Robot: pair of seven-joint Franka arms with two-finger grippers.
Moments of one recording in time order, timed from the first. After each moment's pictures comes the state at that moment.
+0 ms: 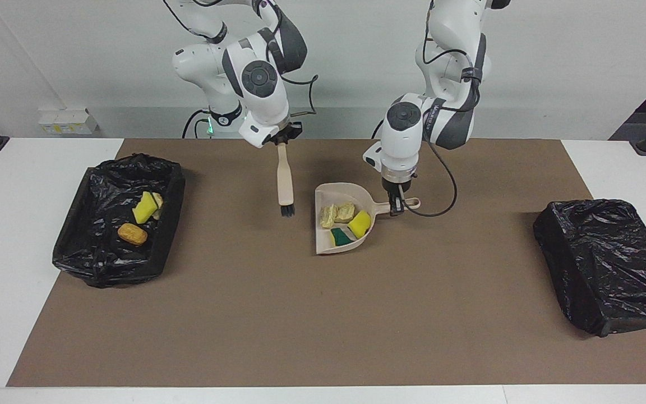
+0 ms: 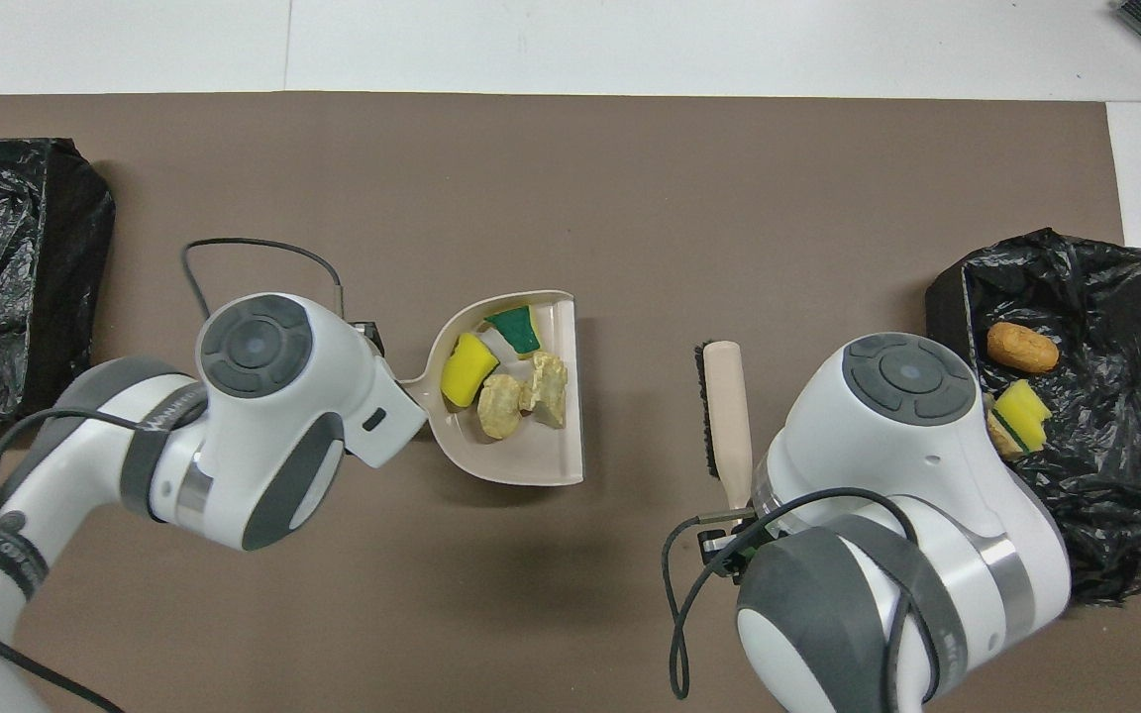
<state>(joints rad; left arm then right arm) -0.50 0.09 0.10 -2.08 0.00 2.19 1.18 0.43 -0.10 0.00 -2.07 0.20 1.57 0.31</state>
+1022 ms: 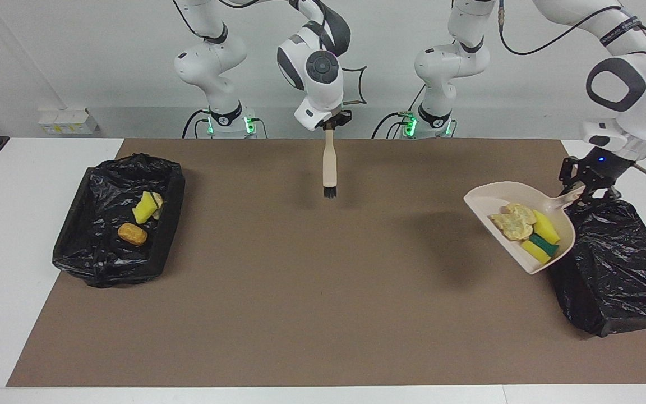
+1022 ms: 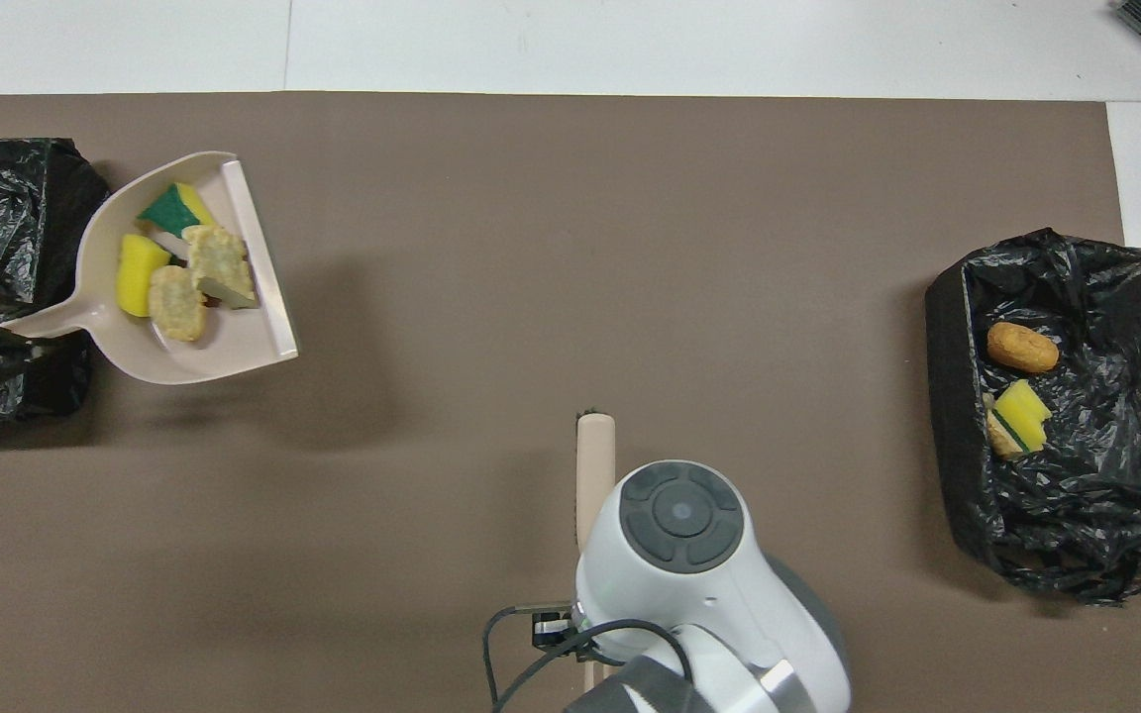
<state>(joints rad) 0.20 0.09 0.12 -1.76 -0.16 1.92 1.58 0.77 0.00 0.02 -2.09 0.38 1.76 0.67</state>
